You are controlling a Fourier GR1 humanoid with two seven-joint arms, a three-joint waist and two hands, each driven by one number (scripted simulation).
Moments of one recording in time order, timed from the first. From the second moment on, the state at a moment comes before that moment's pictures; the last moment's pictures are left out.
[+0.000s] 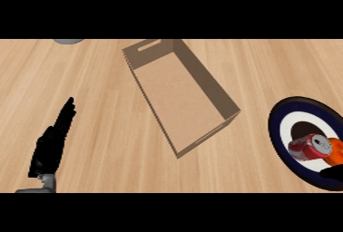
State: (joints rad) left arm 0.01 0.22 0.00 -1.54 -0.15 0.10 0.08; right arm 0.02 -0.54 -0.21 -1.40 0.52 0.20 0.44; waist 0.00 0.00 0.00
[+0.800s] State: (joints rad) left arm -0.01 0.20 0.06 -1.53 -0.18 0.05 0.08; right arm -0.01 -0.48 -0.25 -1.30 0.61 0.23 0.37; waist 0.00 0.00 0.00
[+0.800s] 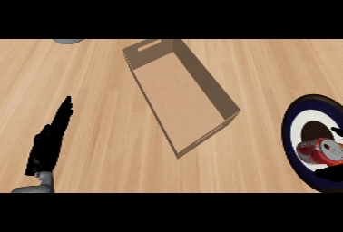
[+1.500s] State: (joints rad) left arm 0.02 0.18 0.05 -1.57 -0.20 0.04 0.09; right arm -0.05 -0.45 -0.15 -1.29 0.84 0.03 0.28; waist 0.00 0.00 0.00
